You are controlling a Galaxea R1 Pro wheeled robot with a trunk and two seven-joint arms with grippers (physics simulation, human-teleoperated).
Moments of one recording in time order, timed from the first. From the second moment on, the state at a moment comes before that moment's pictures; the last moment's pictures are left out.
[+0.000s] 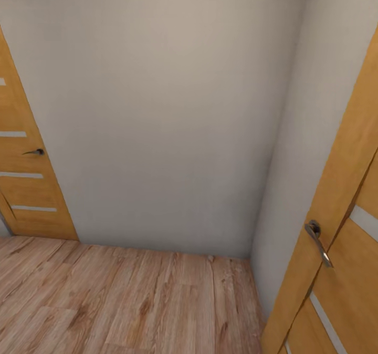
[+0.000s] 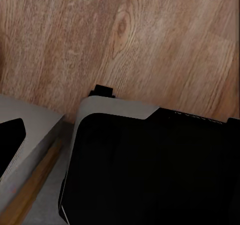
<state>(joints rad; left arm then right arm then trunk) -0.27 -0.01 -0.02 0.00 0.26 0.01 0.04 -0.23 -0.02 0.25 0.03 -0.34 -0.06 -0.03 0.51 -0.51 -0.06</state>
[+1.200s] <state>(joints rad) -0.27 -0.01 -0.02 0.00 0.26 0.01 0.04 -0.23 -0.02 0.25 0.03 -0.34 -0.06 -0.03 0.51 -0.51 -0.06</state>
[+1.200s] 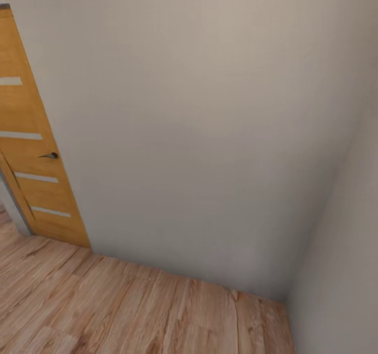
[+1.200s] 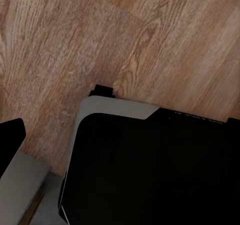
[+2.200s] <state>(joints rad) -0.27 -0.01 -0.02 0.00 0.26 0.01 0.04 -0.23 -0.02 0.25 0.03 -0.34 -0.06 -0.04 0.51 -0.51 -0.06</state>
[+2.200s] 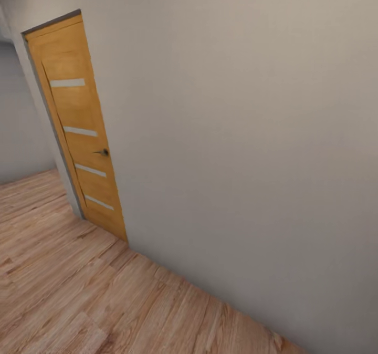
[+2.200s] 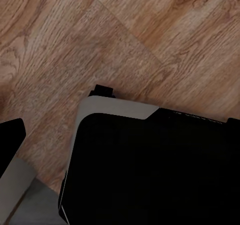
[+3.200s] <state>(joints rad) -0.27 0.00 -0.02 0.00 0.26 0.01 0.04 -0.23 -0.02 0.25 0.03 -0.34 -0.06 -0.03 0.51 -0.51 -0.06</state>
